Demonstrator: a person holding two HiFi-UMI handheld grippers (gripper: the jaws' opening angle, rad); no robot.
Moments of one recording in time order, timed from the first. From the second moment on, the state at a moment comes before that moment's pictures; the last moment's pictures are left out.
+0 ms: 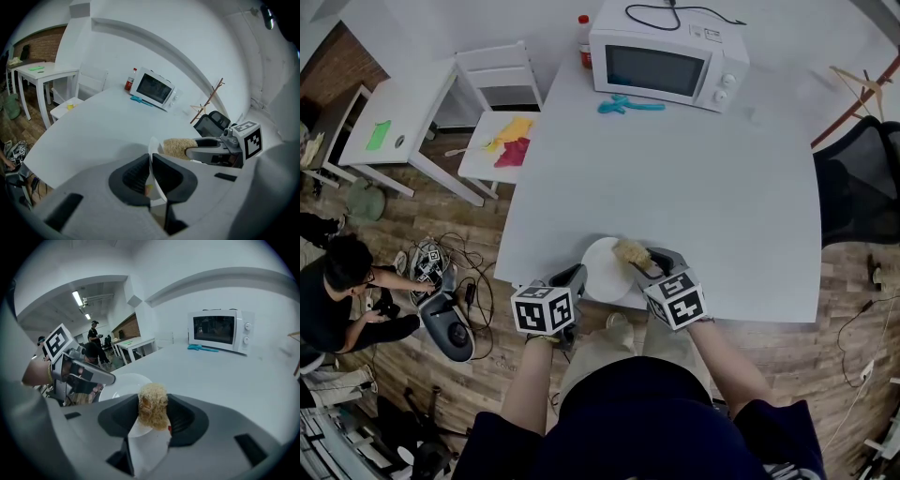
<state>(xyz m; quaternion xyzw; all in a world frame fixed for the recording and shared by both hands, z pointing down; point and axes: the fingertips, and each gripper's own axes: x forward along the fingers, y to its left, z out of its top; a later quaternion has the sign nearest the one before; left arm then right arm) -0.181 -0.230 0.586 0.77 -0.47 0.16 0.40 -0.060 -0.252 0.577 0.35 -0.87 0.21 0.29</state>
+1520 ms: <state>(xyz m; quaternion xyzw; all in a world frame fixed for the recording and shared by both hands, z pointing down) -0.184 -0.231 0.593 0.77 -0.48 0.18 0.39 -0.060 -0.190 0.591 0.30 -0.87 0.27 0.28</state>
